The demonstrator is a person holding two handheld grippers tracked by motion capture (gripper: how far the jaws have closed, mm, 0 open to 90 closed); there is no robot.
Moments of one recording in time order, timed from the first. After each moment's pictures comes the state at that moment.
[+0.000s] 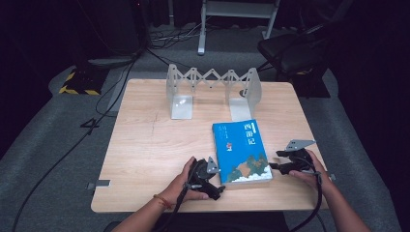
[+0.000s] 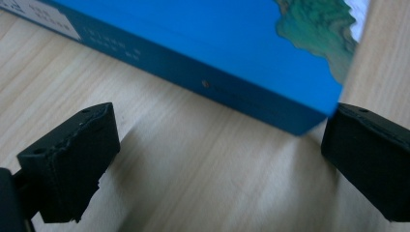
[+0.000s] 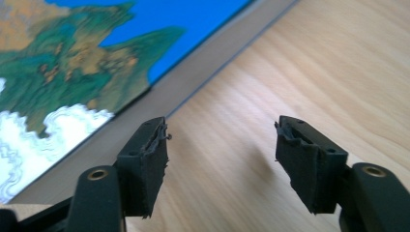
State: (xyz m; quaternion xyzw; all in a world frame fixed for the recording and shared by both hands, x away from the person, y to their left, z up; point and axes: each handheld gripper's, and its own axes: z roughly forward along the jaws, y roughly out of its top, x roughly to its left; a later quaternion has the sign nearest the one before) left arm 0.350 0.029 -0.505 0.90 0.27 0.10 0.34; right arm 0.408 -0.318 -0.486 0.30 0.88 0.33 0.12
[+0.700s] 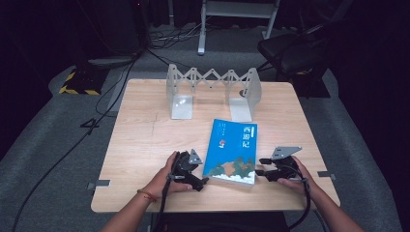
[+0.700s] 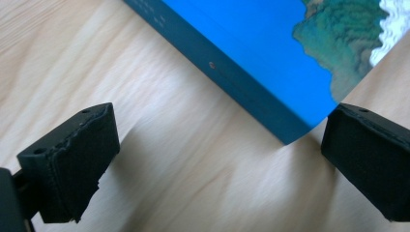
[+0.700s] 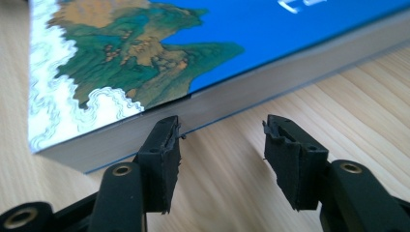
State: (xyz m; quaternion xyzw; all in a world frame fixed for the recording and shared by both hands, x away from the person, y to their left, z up) left arm 0.371 0.091 -0.503 0.89 0.29 0.10 0.33; right arm 0.385 -0.267 -0.489 0.25 0.89 0.37 0.10
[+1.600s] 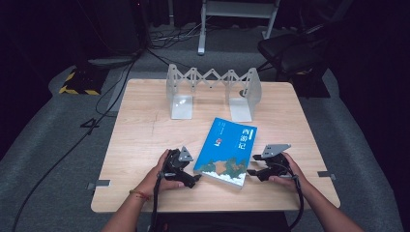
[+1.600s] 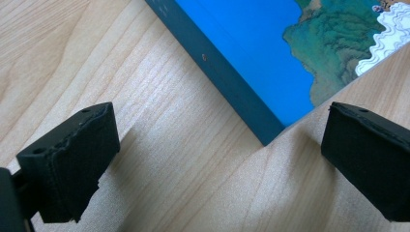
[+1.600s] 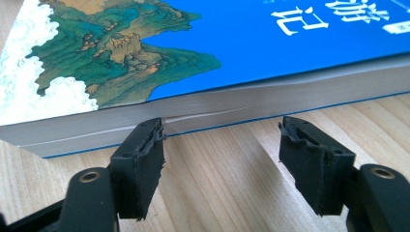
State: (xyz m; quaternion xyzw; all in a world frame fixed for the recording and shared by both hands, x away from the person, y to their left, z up) left arm 0.375 0.112 -0.505 0.89 0.29 0.10 0.34; right arm 0.396 -0.248 -0.490 0.23 0.90 0.36 0.10
